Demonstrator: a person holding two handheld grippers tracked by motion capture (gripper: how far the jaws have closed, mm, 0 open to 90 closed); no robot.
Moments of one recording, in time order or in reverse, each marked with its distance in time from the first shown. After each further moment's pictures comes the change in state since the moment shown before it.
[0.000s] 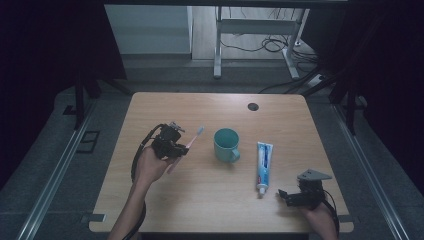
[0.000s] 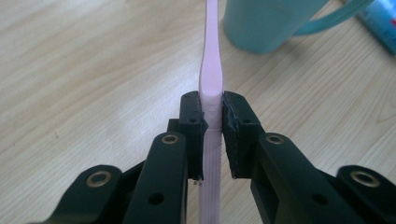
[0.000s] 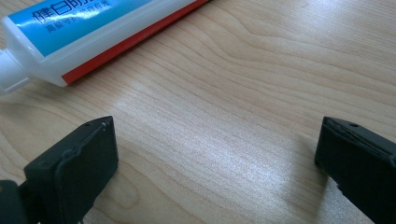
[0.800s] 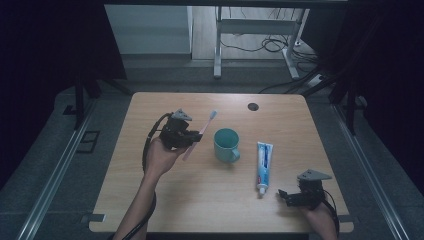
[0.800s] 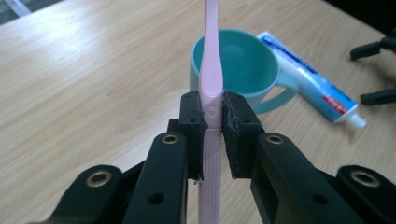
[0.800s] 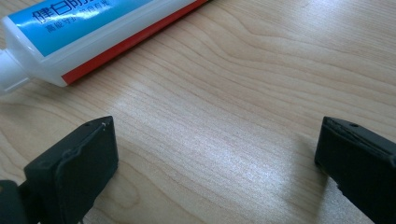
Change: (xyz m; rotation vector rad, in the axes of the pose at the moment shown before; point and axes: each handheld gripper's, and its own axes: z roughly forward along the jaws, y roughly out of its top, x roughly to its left) left arm -0.015 0.033 -0.013 -0.215 -0.061 0.064; right arm 0.000 0.000 0.000 -0.001 0.000 -0.002
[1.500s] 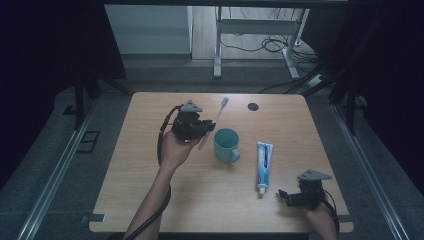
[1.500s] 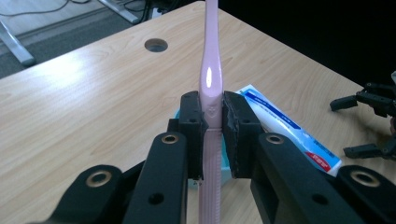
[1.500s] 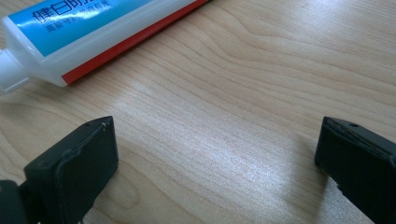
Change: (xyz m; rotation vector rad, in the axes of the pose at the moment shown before) left arm -0.013 0.031 0.015 -0.151 -0.012 0.011; right arm 0.000 0.000 0.000 -0.001 0.000 -0.001
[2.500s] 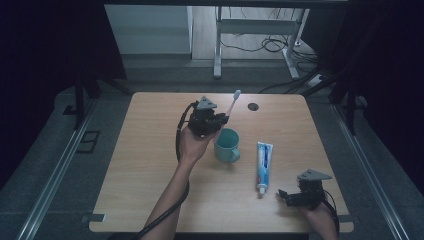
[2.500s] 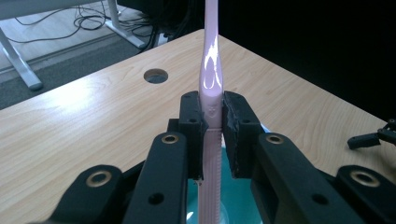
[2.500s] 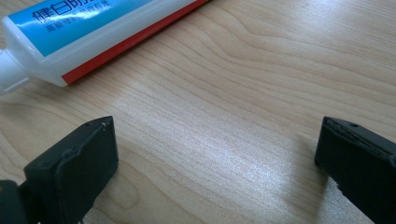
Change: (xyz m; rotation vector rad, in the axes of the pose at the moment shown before) left arm -0.008 0.014 0.044 -0.091 0.024 -0.002; right arm 0.000 0.000 0.000 0.001 0.001 0.002
